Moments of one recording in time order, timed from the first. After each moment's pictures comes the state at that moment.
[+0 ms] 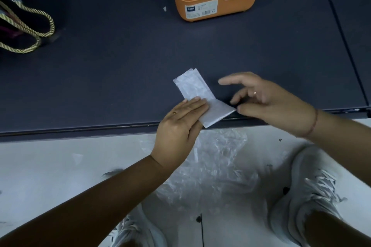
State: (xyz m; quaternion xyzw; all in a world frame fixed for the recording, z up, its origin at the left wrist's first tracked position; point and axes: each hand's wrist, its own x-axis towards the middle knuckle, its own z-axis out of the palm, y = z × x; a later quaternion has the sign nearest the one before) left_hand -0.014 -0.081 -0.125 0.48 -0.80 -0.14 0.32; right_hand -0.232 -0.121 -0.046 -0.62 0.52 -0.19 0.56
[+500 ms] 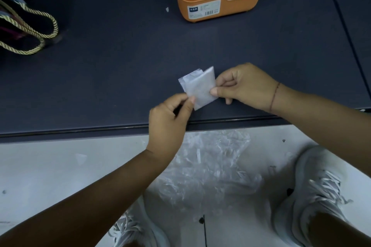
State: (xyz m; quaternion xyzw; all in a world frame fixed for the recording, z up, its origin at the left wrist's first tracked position) left_hand -0.013 -0.094 -0.094 0.63 -0.57 -0.35 0.39; right_hand -0.200 -0.164 -0.067 -0.65 0.56 -0.17 0.49
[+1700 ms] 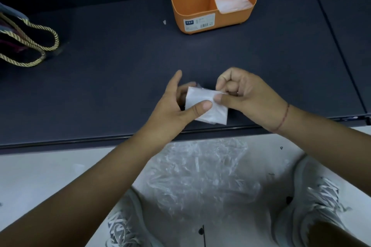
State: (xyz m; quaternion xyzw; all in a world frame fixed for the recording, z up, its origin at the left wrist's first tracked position) left_hand -0.013 -0.127 -0.053 0.58 -0.51 -0.59 0.25; right_hand -0.205 -0.146 -0.055 -0.58 0.50 -0.30 0.57
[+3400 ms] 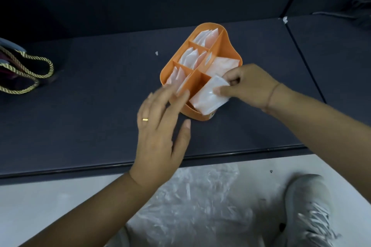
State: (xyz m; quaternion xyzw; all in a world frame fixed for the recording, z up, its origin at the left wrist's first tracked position) left_hand -0.019 -0.125 -0.054 0.49 -0.79 -0.08 0.37; right_hand -0.230 -0.209 -0.016 -0.64 0.63 -0.17 0.41
